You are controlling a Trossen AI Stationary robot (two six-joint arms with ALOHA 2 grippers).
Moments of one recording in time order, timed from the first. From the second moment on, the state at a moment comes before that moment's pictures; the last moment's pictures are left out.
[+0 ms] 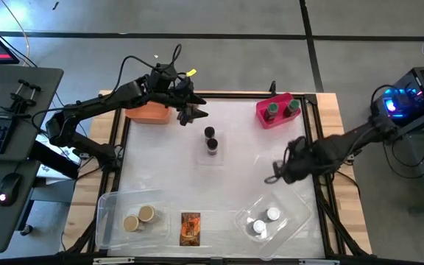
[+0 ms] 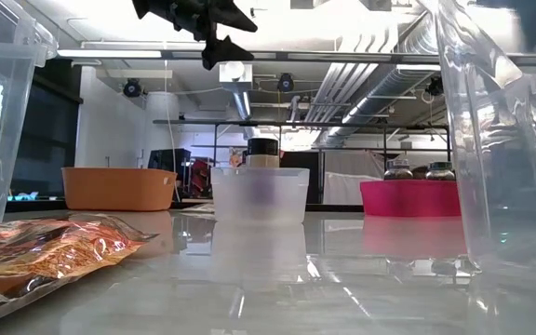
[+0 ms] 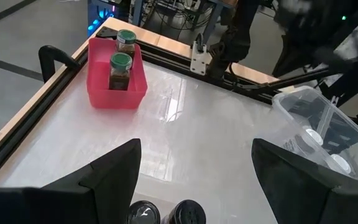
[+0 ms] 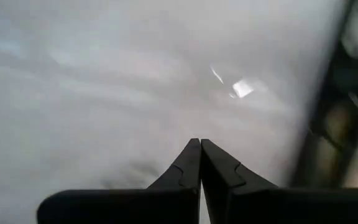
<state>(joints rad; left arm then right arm) 0.48 1.41 1.29 -0.38 0.43 -0.08 0.45 1.27 1.28 -1.51 0.14 1.82</state>
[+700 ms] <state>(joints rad) 0.42 1.41 1.29 -0.48 0.49 -0.10 0.20 1.52 1.34 -1.21 -0.11 1.19</state>
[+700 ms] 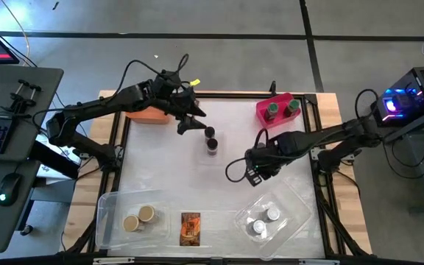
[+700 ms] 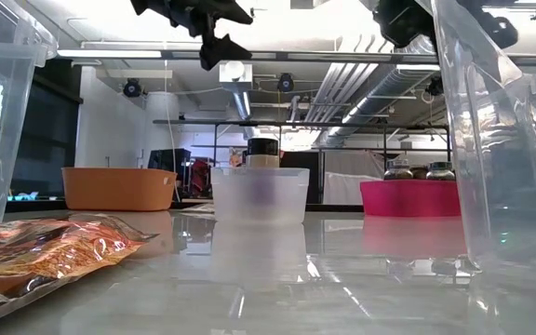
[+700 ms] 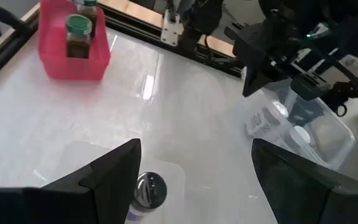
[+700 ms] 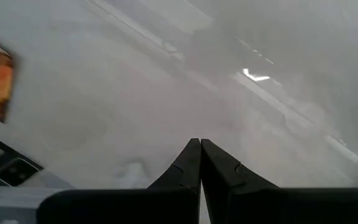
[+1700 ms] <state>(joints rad) 0.43 1.41 1.30 -0.48 0.49 0.04 0.60 1.51 1.34 -1.37 -0.21 1.82</state>
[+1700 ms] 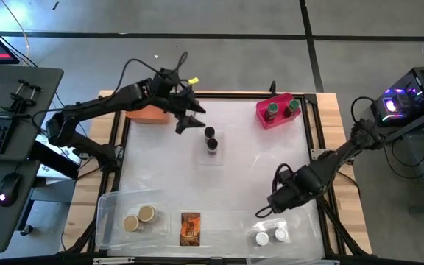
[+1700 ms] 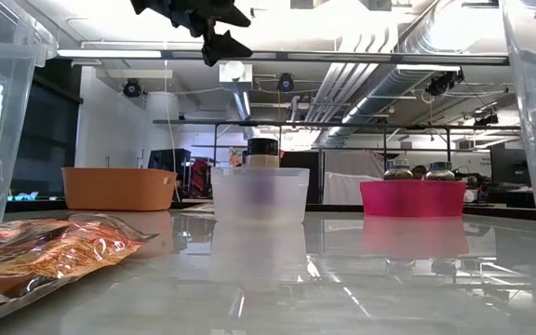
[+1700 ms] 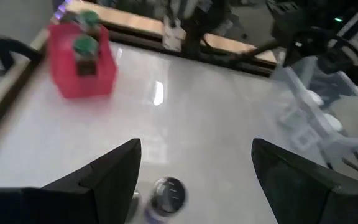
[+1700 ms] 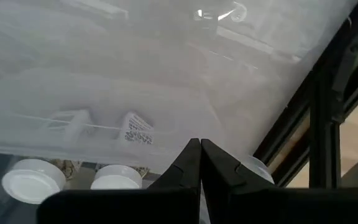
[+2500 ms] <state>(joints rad) 0.51 1.33 1.37 -0.53 0.49 -0.01 0.45 1.81 1.61 -0.70 -0.14 0.56</state>
